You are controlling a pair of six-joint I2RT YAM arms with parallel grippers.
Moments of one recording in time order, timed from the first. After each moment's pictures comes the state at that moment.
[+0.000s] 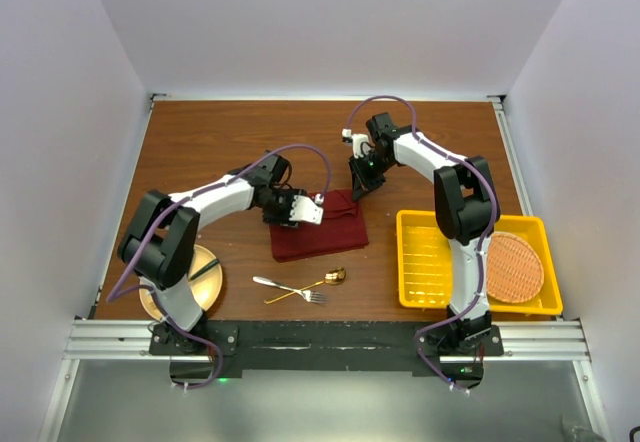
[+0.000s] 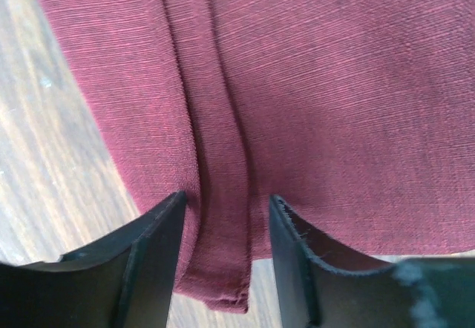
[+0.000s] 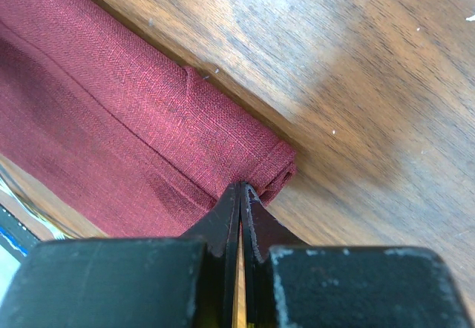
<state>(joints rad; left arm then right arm) -0.49 1.74 1.07 -0.48 0.32 1.26 0.36 2.14 1.62 -0.76 -0.46 -0.08</state>
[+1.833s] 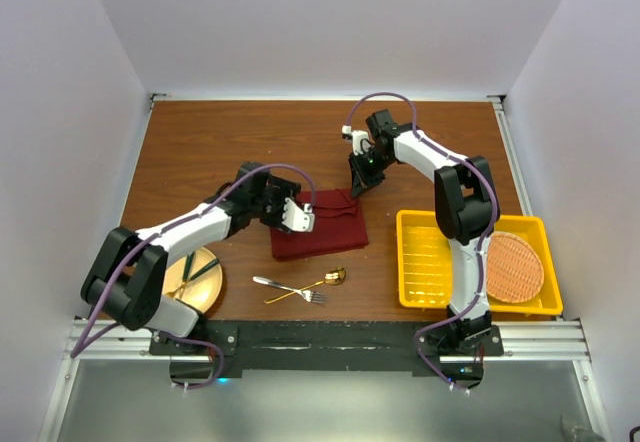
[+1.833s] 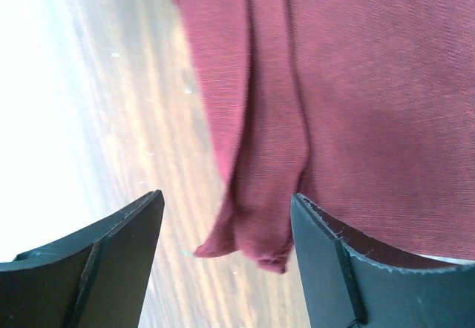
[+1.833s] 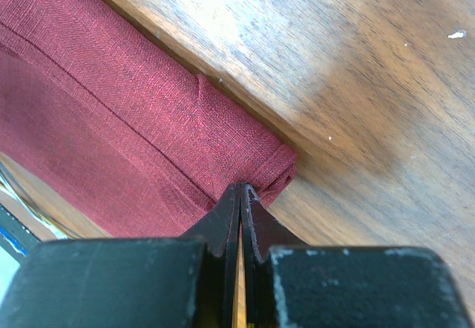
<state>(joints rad) -0.50 1.47 0.78 -0.08 0.33 1.34 0.36 2.14 1.65 -0.77 -0.46 -0.07</state>
